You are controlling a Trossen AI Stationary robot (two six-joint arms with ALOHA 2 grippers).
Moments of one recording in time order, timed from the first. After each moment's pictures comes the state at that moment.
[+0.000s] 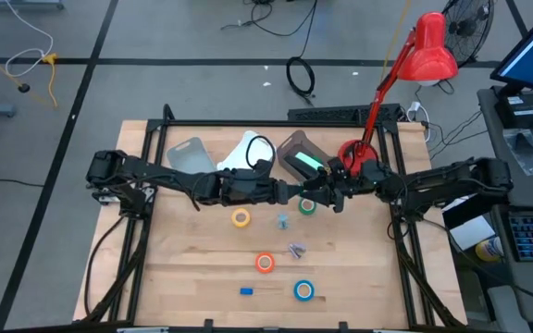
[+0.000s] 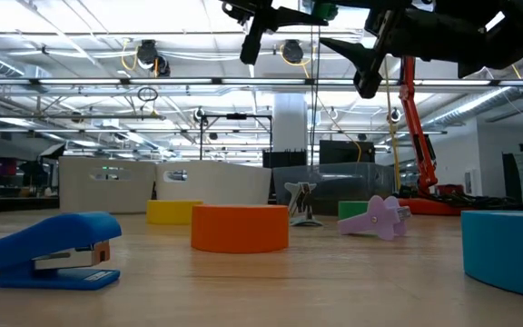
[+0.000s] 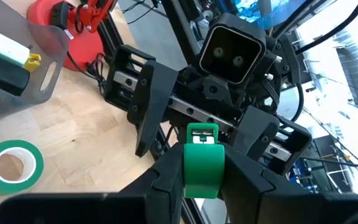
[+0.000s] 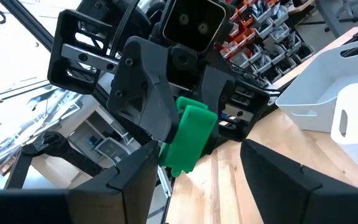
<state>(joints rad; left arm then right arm) -0.09 1.69 1.23 0.28 -0.26 -1.15 -0.10 1.17 0.42 0.86 -0.24 0.75</state>
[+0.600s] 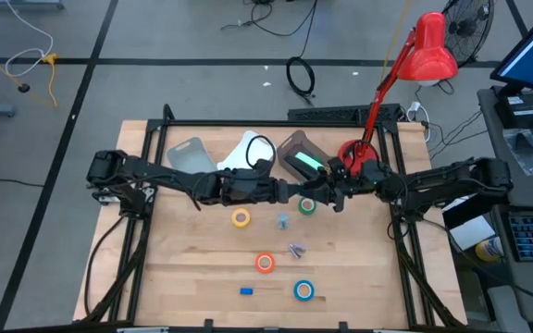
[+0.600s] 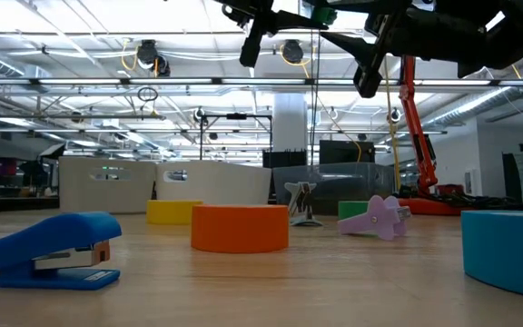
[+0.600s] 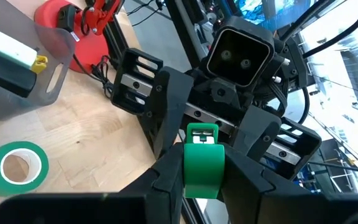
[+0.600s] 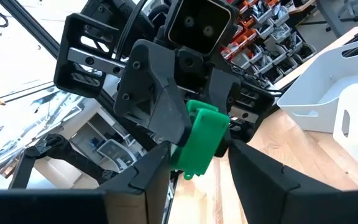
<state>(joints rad) -0.08 1.69 1.23 0.28 -0.27 -1.16 -0.10 1.17 0.42 0.87 -0.24 0.76</state>
